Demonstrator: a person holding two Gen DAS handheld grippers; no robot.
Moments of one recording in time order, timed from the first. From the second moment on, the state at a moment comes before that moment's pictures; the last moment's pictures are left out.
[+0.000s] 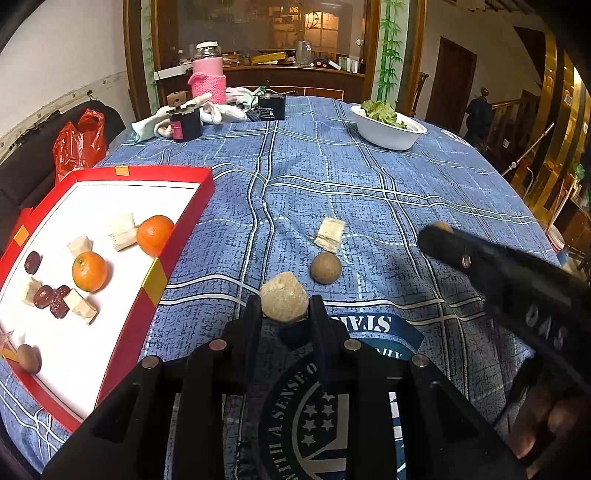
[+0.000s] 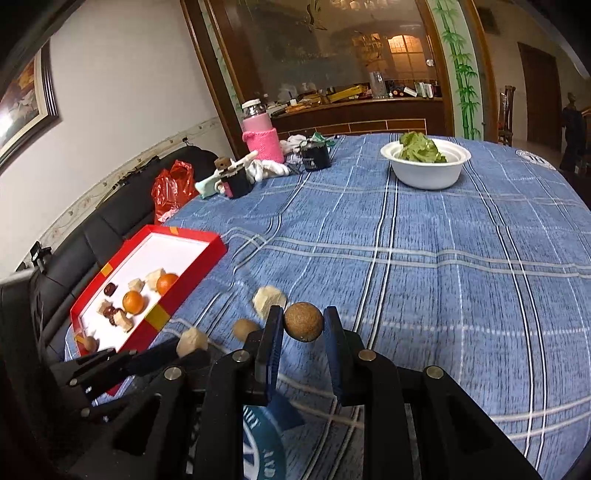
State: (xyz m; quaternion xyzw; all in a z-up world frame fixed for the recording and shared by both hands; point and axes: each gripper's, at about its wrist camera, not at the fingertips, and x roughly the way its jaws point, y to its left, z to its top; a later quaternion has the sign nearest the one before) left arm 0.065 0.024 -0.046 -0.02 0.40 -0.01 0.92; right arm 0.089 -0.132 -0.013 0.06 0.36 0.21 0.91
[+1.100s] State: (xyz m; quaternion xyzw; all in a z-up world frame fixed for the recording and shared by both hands) left arm 0.043 0.059 -0.020 -0.05 0.37 0.02 0.93; right arm 0.055 -0.098 -0.003 0.03 0.36 0.22 0.91
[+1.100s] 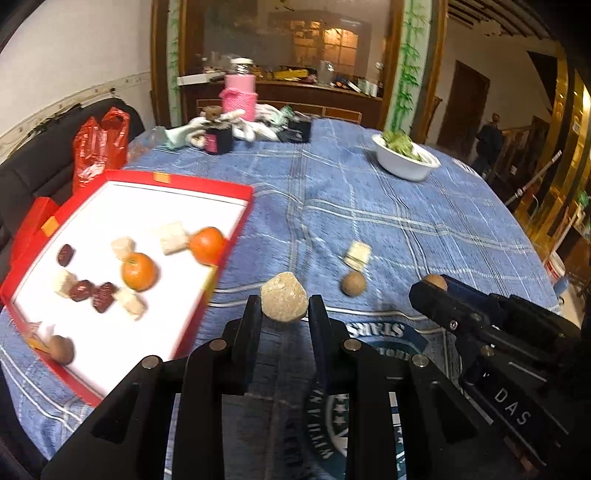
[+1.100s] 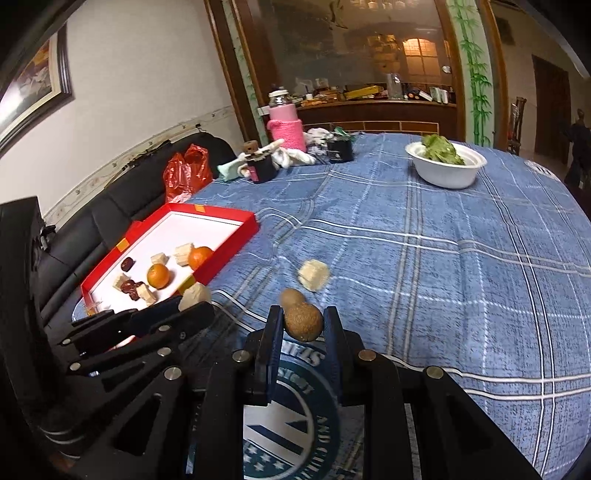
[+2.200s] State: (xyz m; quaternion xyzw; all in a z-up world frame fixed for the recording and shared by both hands) left arm 0.054 0.240 -0.030 -0.13 0.38 0.21 0.89; right arm 0.109 0.109 0.001 -0.05 0.37 0.35 0.86
